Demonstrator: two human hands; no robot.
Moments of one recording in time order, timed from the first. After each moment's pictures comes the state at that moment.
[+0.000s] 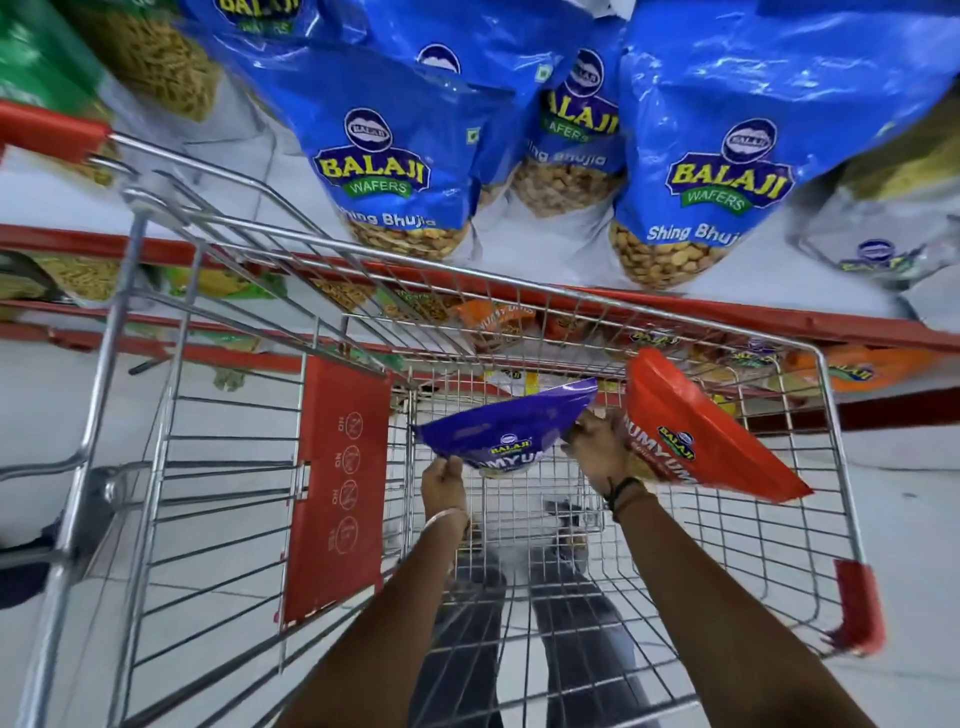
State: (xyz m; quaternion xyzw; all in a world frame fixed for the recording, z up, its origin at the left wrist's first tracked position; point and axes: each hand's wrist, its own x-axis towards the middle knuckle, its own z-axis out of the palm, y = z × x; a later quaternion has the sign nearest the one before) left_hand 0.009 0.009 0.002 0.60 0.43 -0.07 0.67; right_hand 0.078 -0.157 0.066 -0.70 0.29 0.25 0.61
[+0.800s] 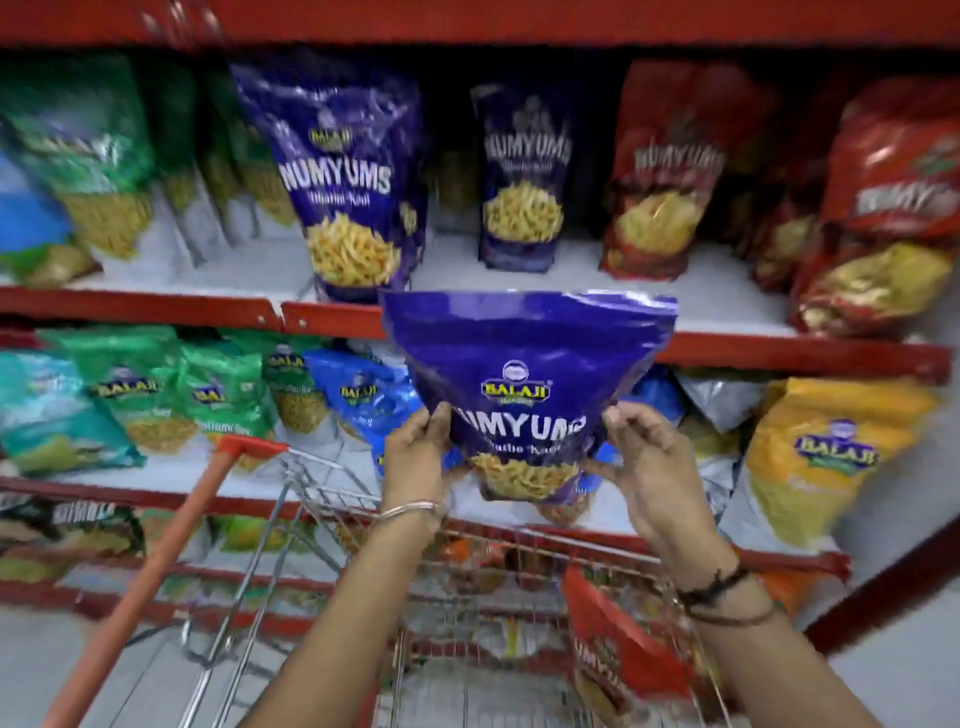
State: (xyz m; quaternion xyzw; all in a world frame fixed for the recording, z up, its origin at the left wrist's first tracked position) left_hand 0.097 -0.006 0.417 0.56 0.08 0.11 0.81; right_hand 0.082 -0.197 0.439 -0.57 -0.02 -0.08 0.82
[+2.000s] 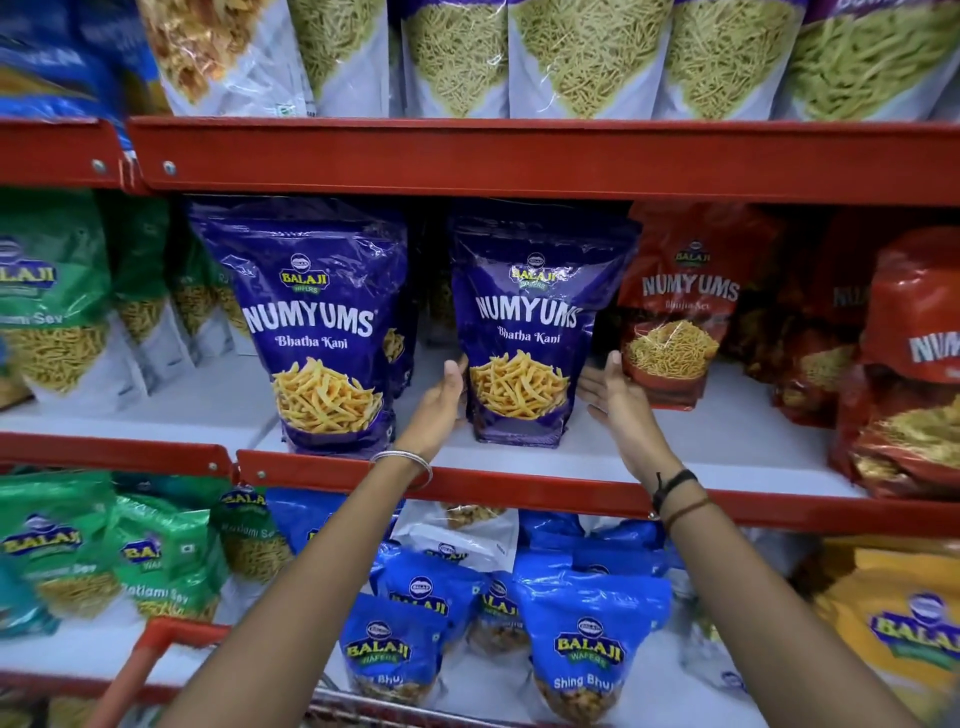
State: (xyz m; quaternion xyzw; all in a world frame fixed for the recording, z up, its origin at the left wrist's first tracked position) left_hand 0.322 0.015 0.504 0.79 -0.09 0.04 0.61; right_hand 0.325 -0.195 0.510 -0.71 -0.02 -0.08 0.70
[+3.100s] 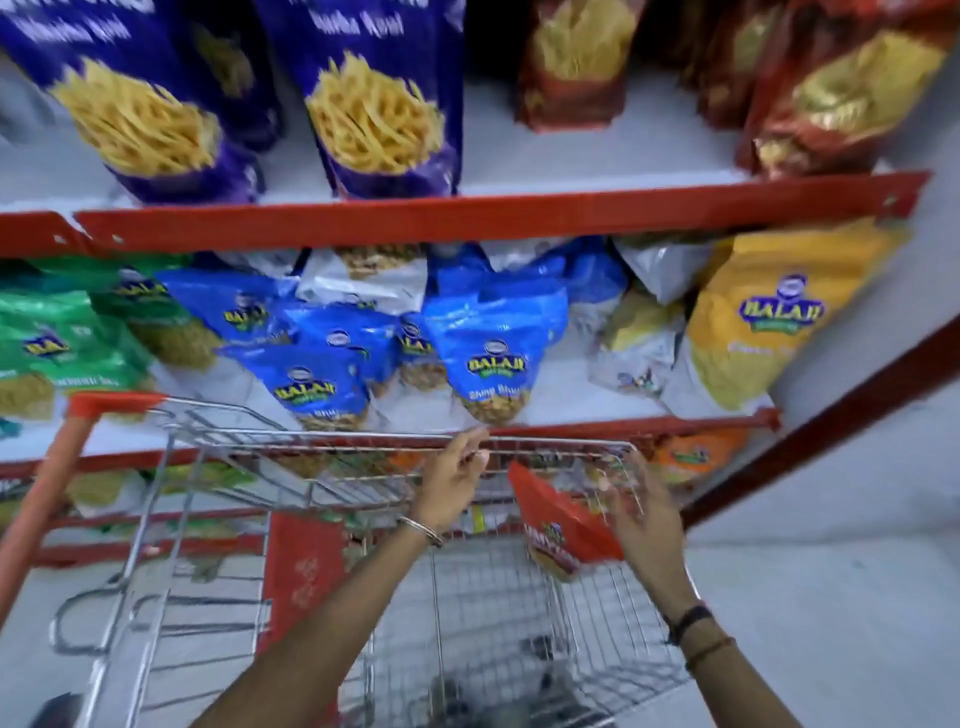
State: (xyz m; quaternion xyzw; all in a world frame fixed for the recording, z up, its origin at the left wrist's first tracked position) left_hand 0.103 -0.081 0.243 0.79 -0.04 -0.15 0.59; right_hand 0.020 -0.298 0.246 -0.82 0.14 -0.09 0.55
